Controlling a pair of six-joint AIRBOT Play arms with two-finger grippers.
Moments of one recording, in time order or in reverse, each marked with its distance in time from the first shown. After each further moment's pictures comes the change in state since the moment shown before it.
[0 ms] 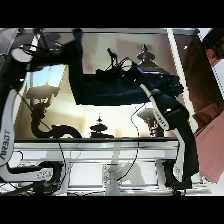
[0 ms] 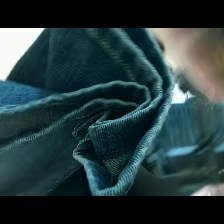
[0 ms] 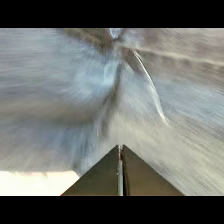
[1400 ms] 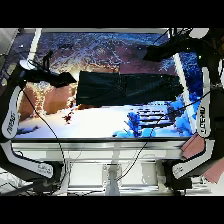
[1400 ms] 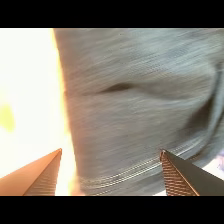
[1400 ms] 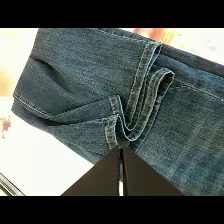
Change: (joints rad) left arm 0.229 -0.249 0.003 0.117 -0.360 0.013; right arm -0.380 0.376 -0.006 -0.192 0.418 -0.147
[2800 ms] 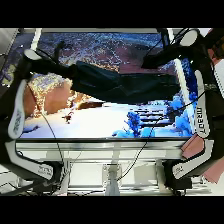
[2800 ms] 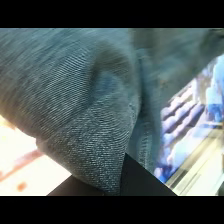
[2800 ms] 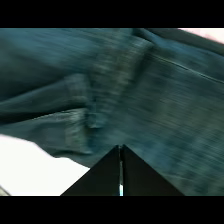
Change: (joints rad) left arm -0.133 0.055 0.191 -0.130 -0.163 -0.039; right arm 0.035 -0.004 -0.174 -0.043 -0.093 -0.060
